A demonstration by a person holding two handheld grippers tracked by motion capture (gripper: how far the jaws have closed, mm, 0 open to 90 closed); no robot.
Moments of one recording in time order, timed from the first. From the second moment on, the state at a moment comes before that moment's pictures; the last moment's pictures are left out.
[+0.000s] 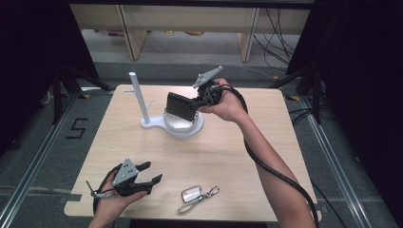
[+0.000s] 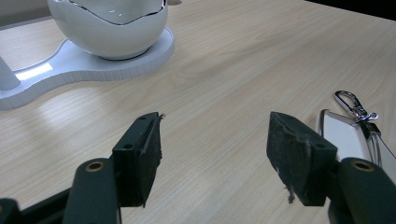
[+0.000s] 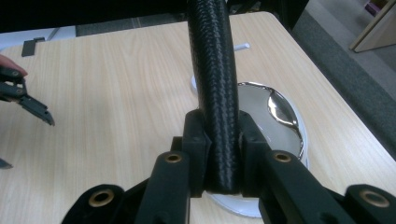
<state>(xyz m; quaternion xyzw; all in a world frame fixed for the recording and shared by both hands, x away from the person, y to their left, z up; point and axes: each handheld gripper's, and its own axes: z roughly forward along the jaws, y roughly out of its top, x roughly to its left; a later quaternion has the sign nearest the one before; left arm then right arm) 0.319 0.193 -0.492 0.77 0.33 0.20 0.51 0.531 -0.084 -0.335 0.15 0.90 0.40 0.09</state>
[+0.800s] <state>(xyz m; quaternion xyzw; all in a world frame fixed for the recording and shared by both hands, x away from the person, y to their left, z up) 0.319 0.193 -0.495 0.77 0.33 0.20 0.50 0.558 -0.075 -0.361 0.19 0.89 0.41 0.09</state>
